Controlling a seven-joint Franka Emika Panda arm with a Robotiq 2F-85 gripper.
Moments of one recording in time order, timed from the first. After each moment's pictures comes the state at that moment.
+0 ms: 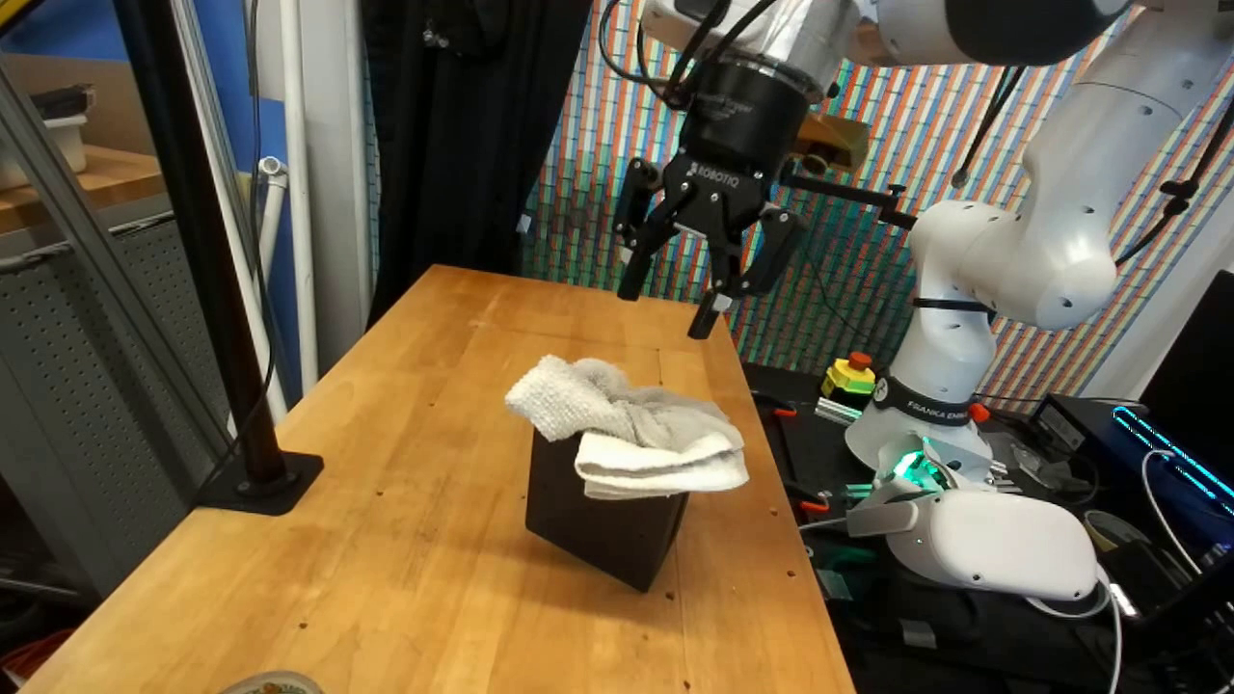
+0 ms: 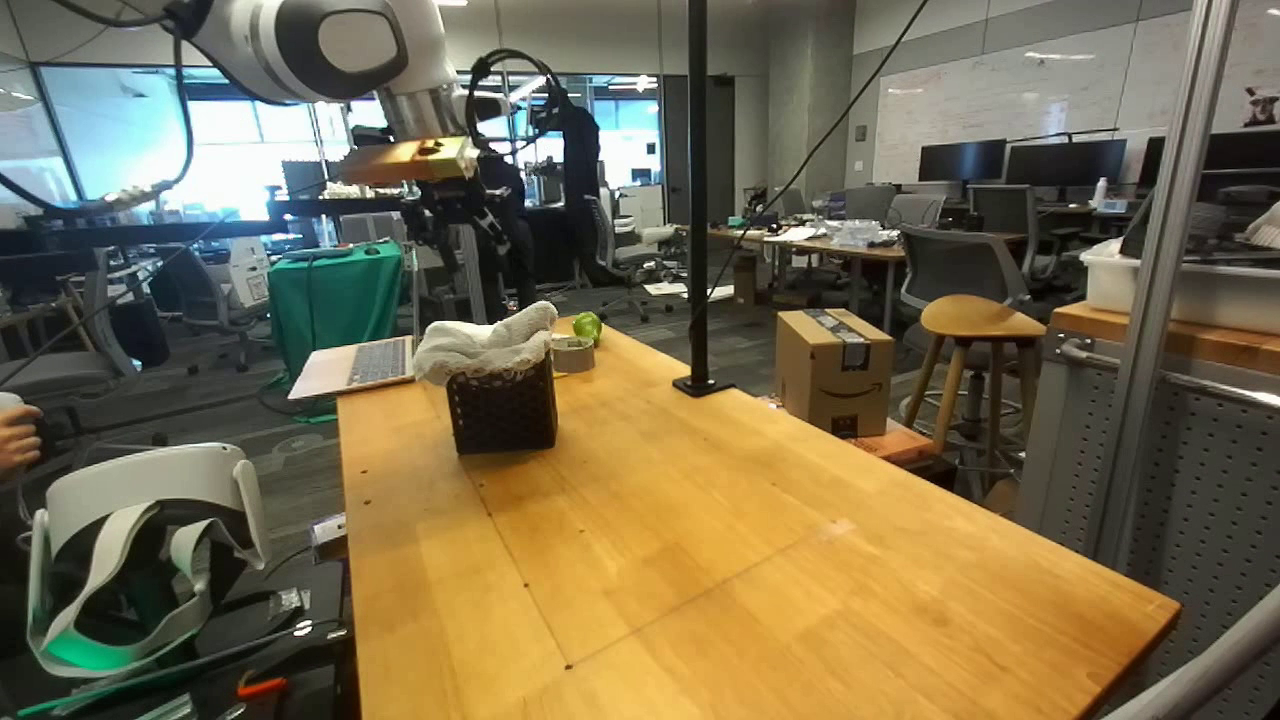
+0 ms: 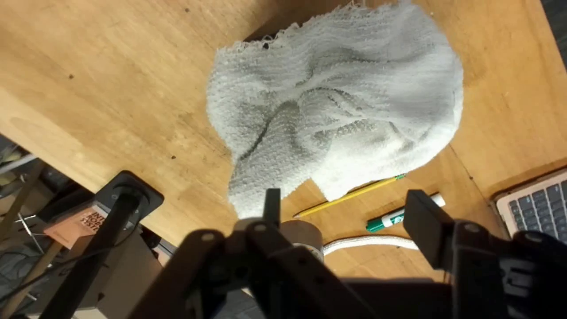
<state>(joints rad) 0.34 -0.29 0.30 -2.31 0.18 2.34 -0.46</state>
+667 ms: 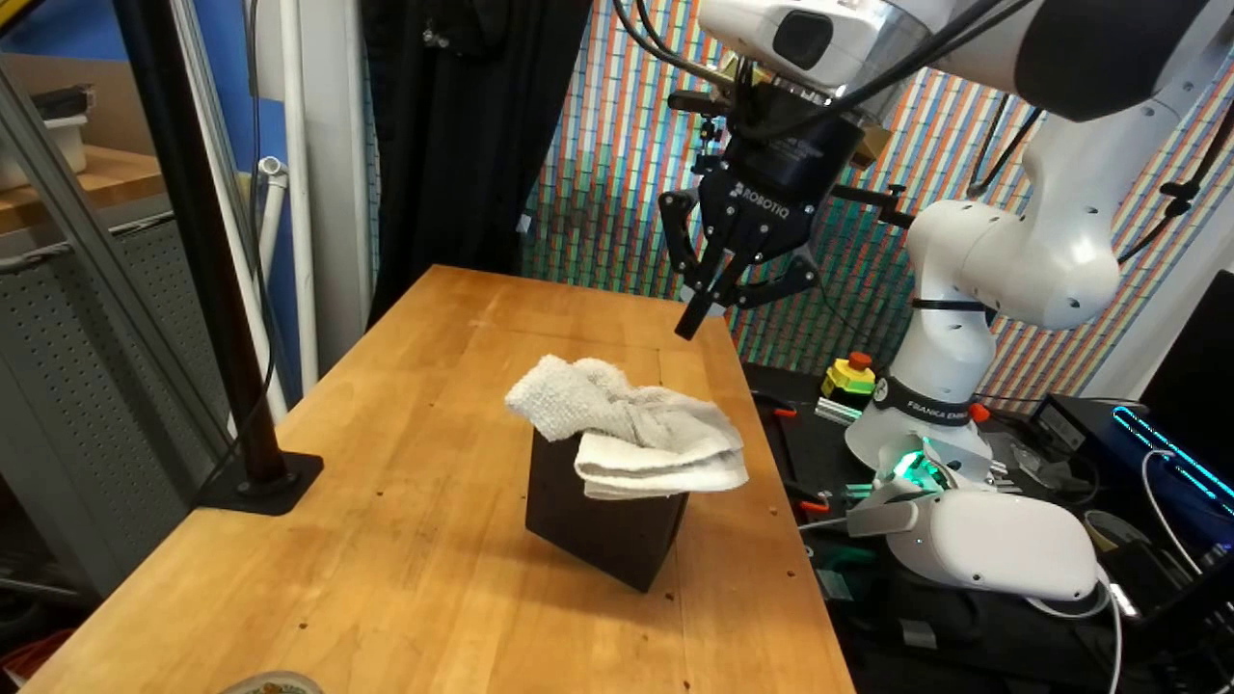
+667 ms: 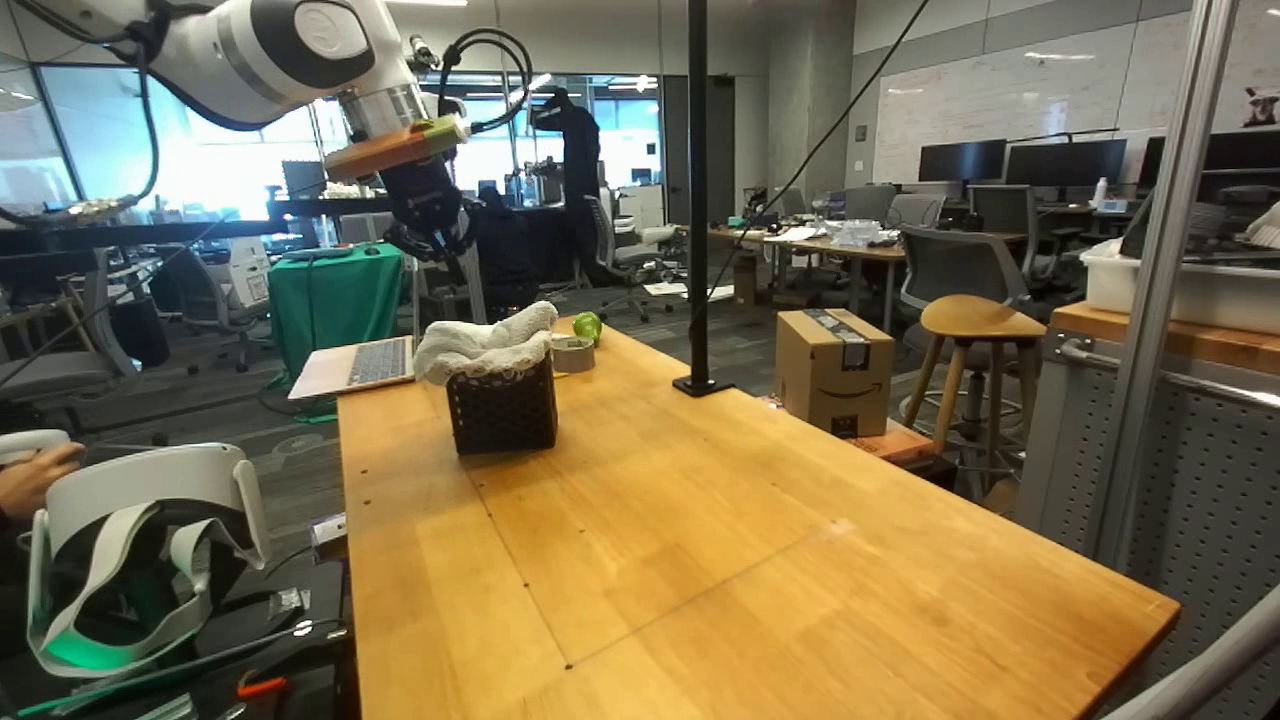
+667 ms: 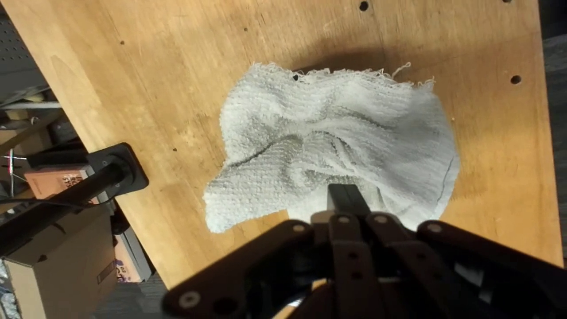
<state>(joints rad) 0.42 -0.30 0.32 -2.32 -0.09 2.26 -0.57</state>
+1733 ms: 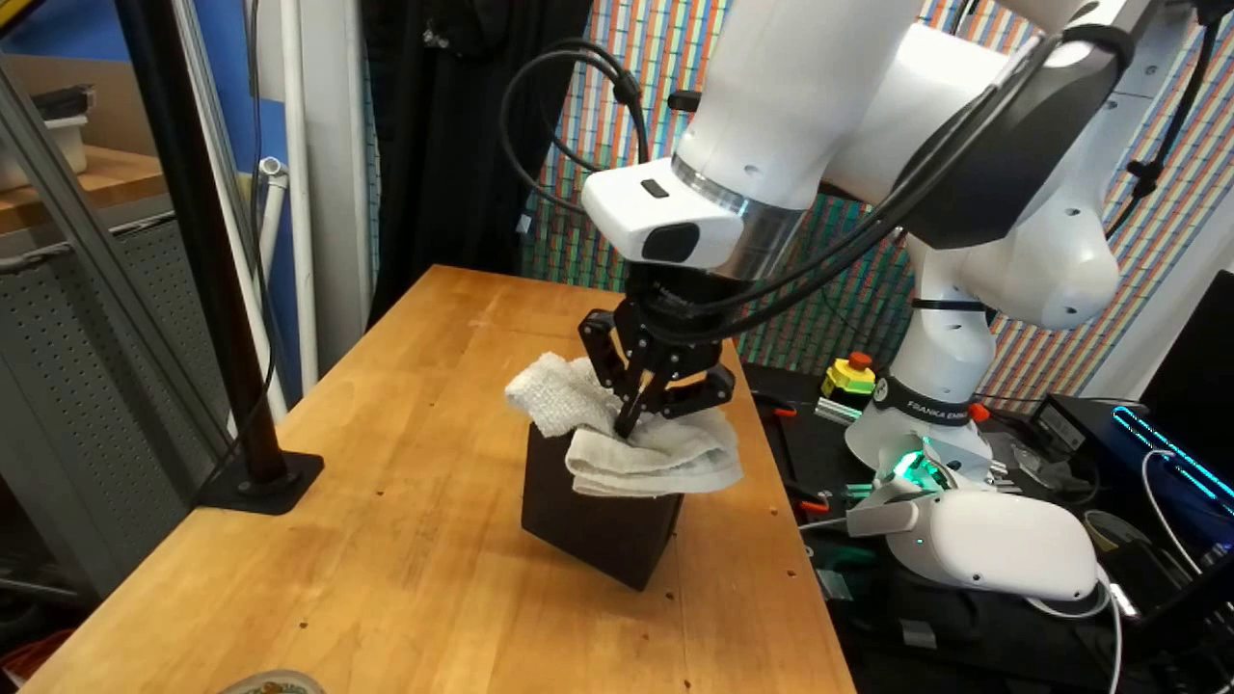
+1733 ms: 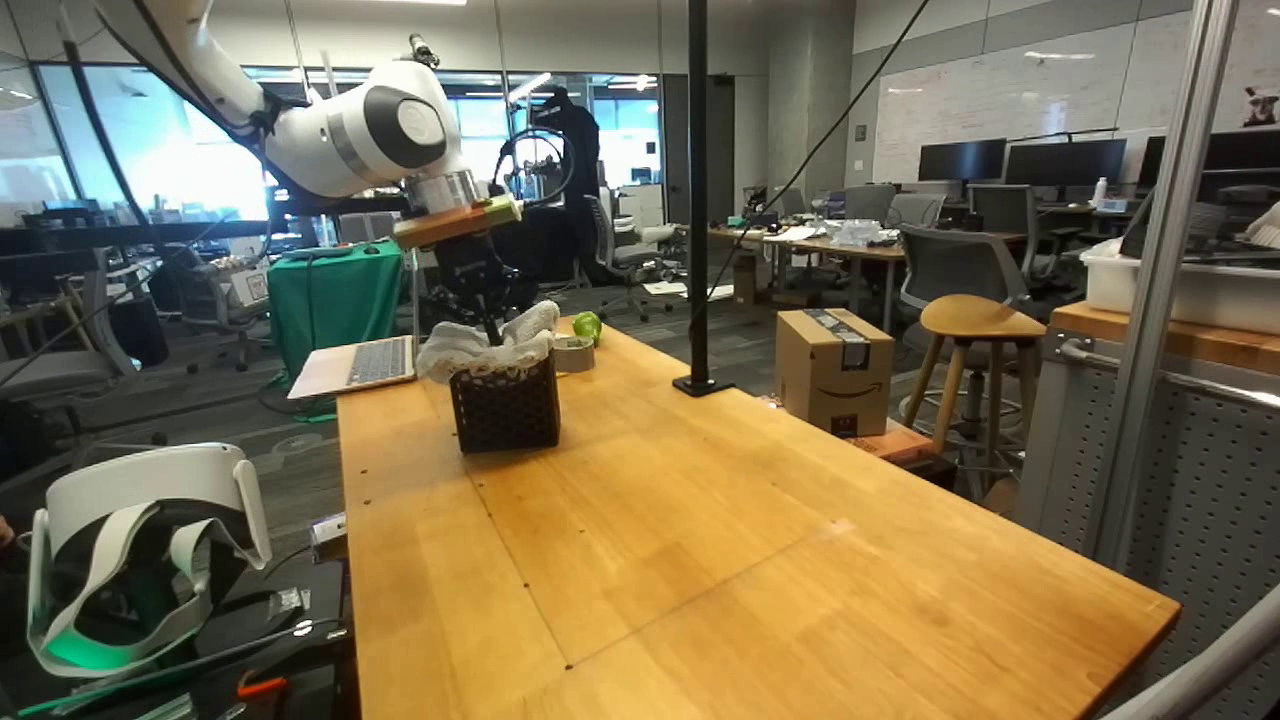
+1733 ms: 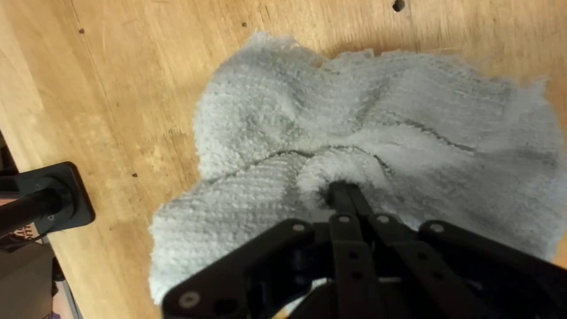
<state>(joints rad) 0.40 0.02 0.35 -2.18 -0.29 2.27 -0.48</state>
